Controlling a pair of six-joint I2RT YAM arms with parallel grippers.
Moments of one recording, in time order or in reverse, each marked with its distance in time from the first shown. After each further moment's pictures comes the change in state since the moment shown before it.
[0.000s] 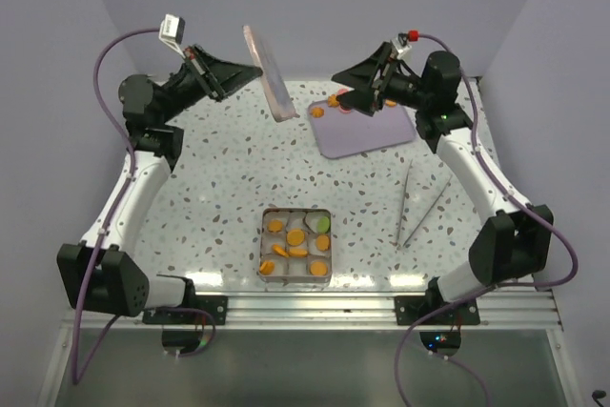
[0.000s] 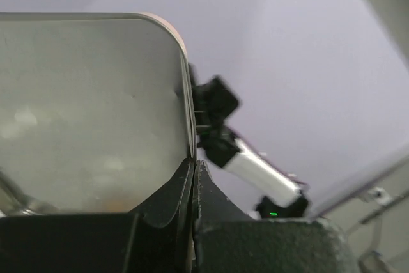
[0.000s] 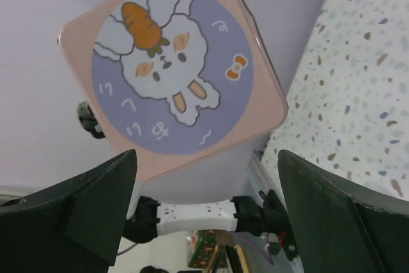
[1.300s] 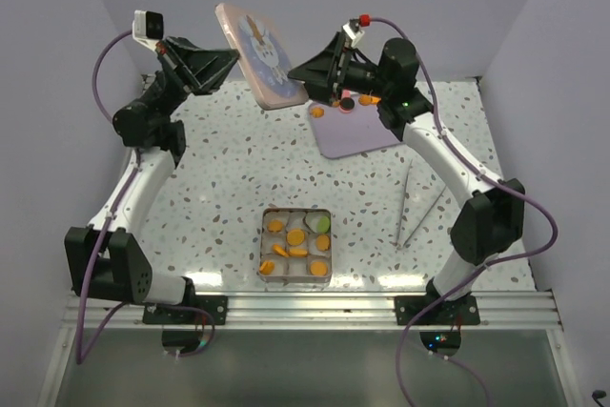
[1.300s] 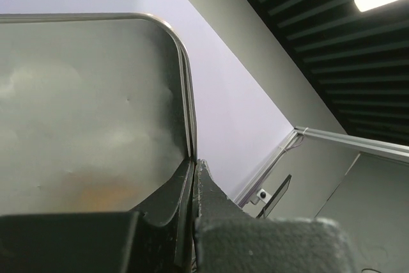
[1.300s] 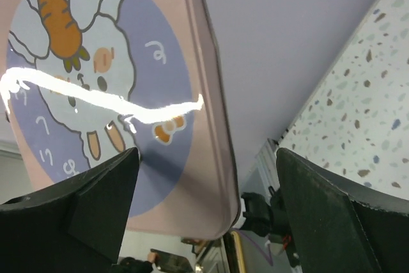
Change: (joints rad) left arm 0.022 0.097 -0.033 0.785 -0.104 -0.696; right arm 0.200 0.199 0.255 0.065 0.000 0.009
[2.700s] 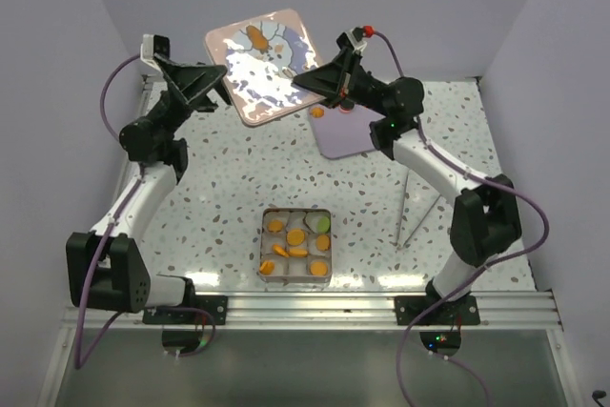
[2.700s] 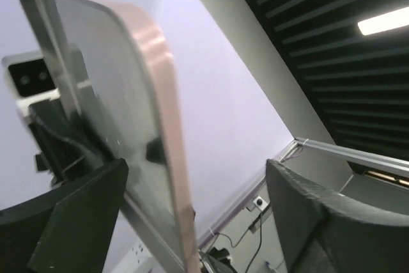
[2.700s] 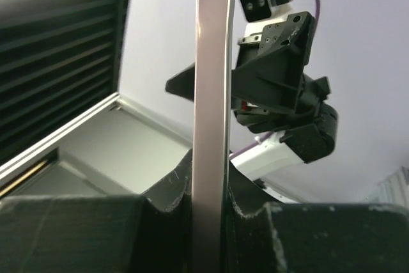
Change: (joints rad) left arm 0.006 -0.056 -0.154 0.048 -0.038 -0.014; right arm 0.047 0.035 -0.216 0.970 0.031 0.706
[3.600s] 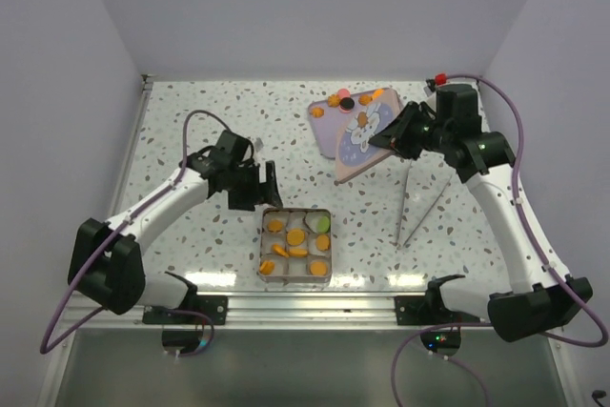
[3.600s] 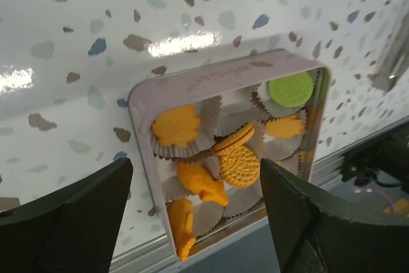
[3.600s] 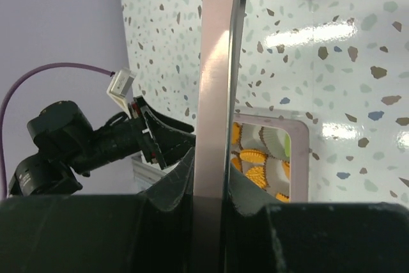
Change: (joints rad) left arm -0.330 0.022 -0.059 -1.975 -0.394 1.406; right arm -0.218 -0.525 -0.025 -1.905 0.463 -1.087
